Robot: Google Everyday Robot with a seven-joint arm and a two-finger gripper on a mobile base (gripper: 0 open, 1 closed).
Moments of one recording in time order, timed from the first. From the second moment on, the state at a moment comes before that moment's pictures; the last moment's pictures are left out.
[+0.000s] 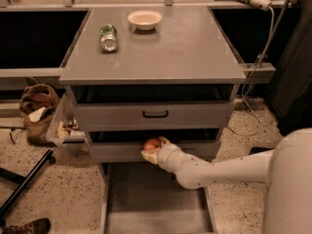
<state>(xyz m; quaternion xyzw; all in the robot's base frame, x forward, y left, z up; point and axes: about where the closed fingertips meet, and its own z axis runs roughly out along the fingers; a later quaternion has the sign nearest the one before) 0.633 -0.002 0.504 -0.32 0.78 0.12 0.52</state>
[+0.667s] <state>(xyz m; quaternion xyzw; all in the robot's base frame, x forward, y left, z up) 0.657 -0.010 0.545 -0.29 0.77 0.17 0.54</state>
